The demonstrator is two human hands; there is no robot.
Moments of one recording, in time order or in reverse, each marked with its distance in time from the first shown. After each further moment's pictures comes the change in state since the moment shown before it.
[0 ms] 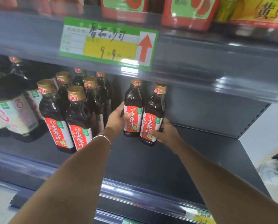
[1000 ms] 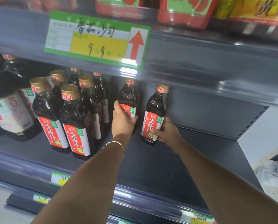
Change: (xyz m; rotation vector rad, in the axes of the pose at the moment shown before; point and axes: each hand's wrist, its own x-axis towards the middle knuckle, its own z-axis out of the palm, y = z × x) left_hand -0.013 0.014 0.044 0.205 0.347 -0.100; right_hand 0.013 0.012 -0.010 0.046 0.005 0.001
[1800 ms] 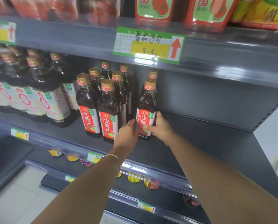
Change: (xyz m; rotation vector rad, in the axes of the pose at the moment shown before) left_hand -0.063 -0.040 -0.086 0.376 -0.239 0.136; right_hand -0.046 -0.053 0.074 -0.027 -0.118 -0.015
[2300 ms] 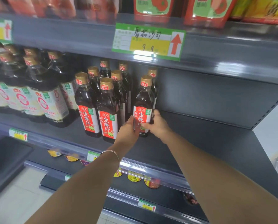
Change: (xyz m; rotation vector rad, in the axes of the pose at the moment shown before) left_hand 0.006 -0.001 -0.001 -0.082 -0.078 0.013; right_hand 0.004 -0.004 0.008 -0.056 0.018 0.013
